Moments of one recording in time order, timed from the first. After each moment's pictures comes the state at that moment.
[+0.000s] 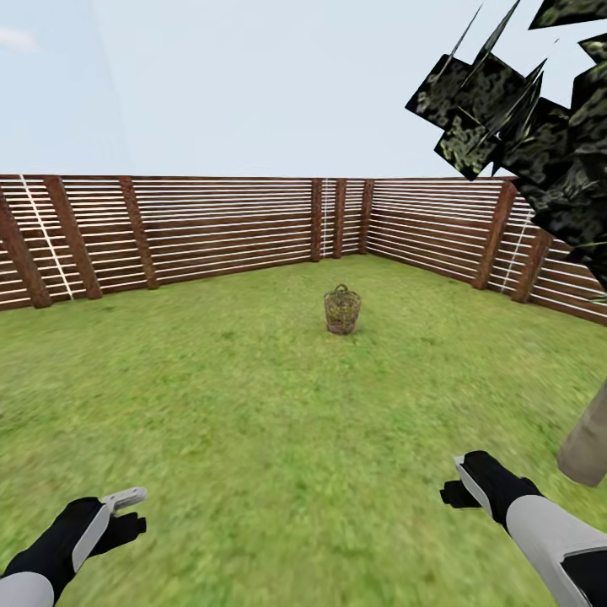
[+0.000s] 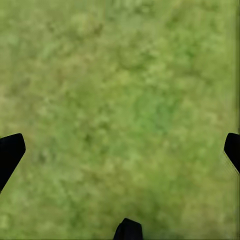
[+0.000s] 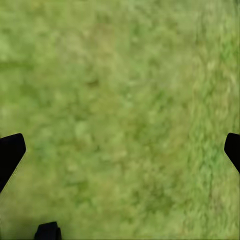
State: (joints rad) left arm -0.54 0.27 0.09 -0.55 0.28 0.68 0.08; right arm -0.81 -0.23 0.22 -0.27 -0.12 0.66 -0.04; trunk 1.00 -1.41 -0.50
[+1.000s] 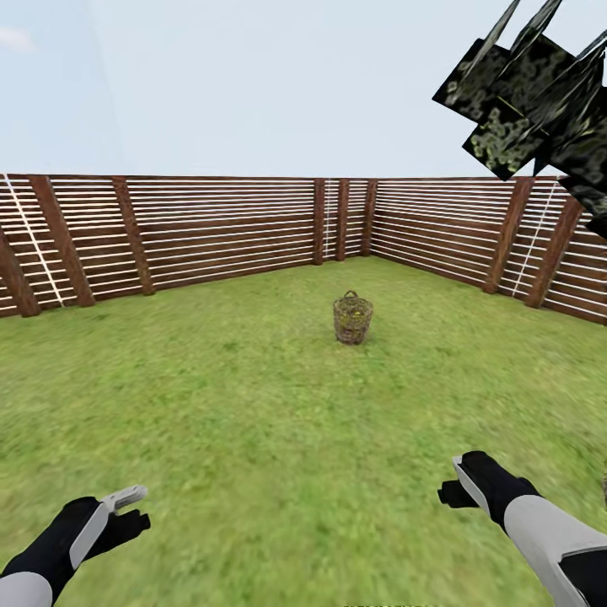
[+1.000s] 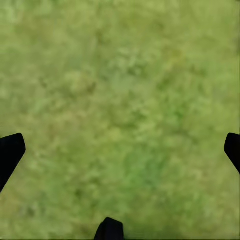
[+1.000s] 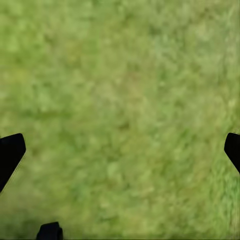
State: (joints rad) left arm -0.54 0.28 0.09 -0.55 0.36 0.68 0.08; right arm -0.81 -0.22 0.22 -0.27 -0.12 0.66 -0.04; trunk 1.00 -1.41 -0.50
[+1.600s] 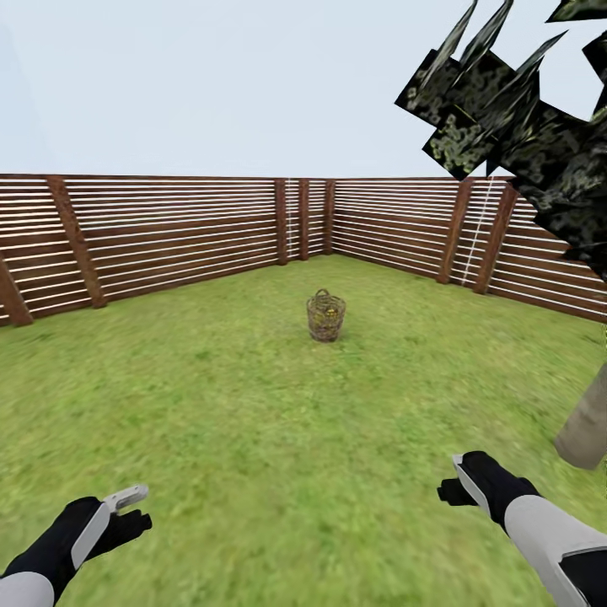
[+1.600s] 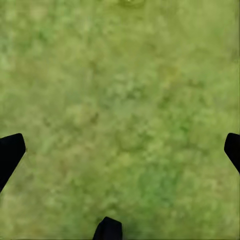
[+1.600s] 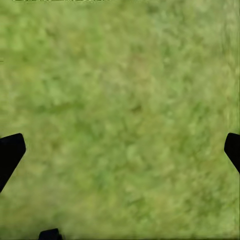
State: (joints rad) left arm -0.54 0.27 0.09 -0.55 0.36 0.68 0.08; right arm -0.81 -0.22 0.22 -0.27 -0.12 0.64 -0.03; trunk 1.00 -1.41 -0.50
